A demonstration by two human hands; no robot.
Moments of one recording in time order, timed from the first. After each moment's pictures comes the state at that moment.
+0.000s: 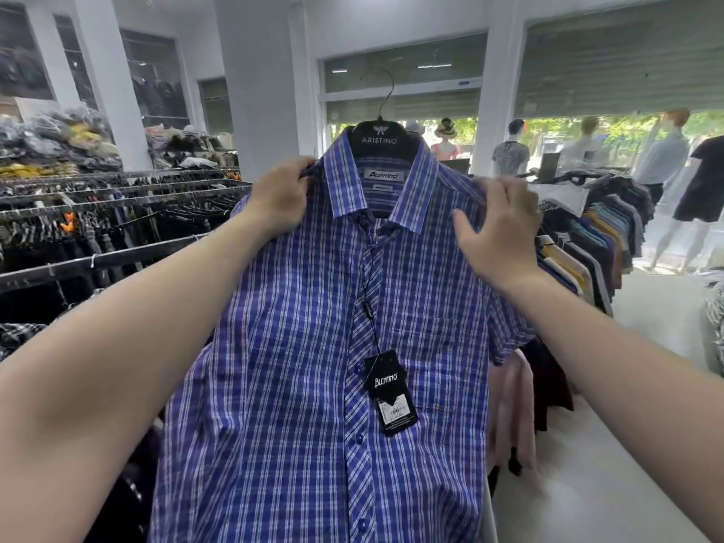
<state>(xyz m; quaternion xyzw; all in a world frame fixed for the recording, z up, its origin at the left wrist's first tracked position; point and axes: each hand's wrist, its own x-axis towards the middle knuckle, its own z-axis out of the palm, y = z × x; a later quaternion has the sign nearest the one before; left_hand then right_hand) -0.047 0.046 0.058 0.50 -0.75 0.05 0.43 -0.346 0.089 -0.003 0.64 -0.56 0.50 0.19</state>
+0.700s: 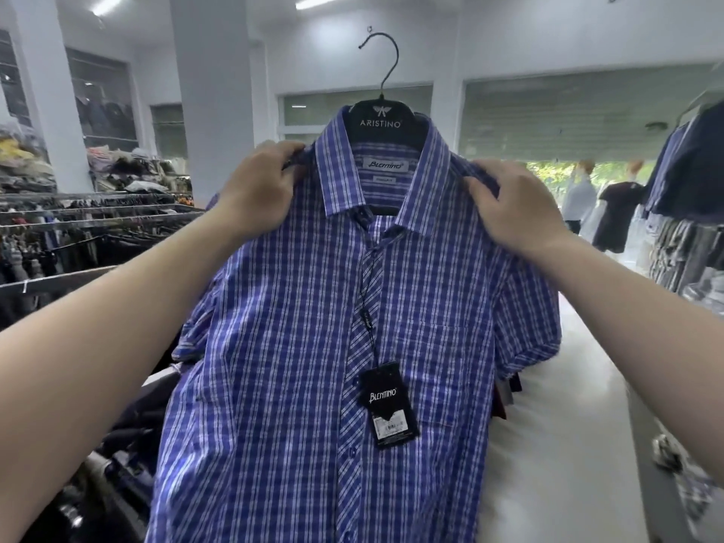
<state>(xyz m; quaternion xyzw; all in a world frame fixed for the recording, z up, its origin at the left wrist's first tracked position) -0.093 0.118 0.102 0.40 -0.78 0.05 0.48 -0.413 0.178 0.088 0.68 -0.54 0.45 0.22</state>
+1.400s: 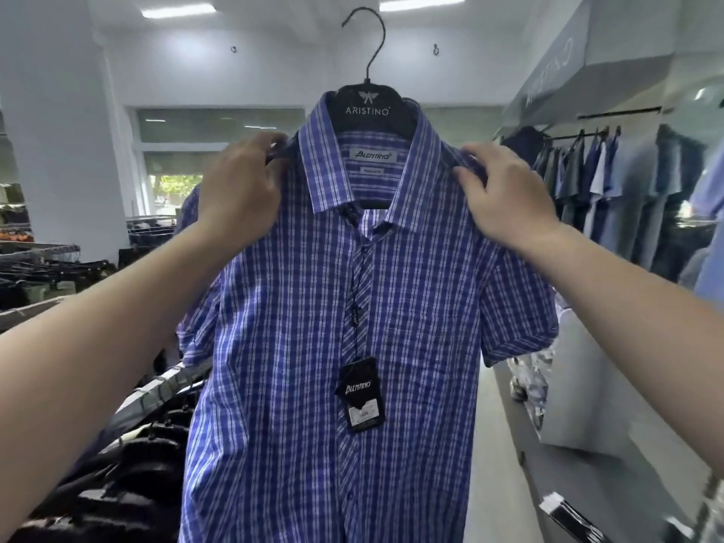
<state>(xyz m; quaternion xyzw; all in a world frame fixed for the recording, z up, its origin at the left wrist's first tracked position) -0.115 0.221 0.129 0.28 -0.76 0.08 0.58 -0.381 0.372 0.122 0.54 -0.64 0.43 0.34</state>
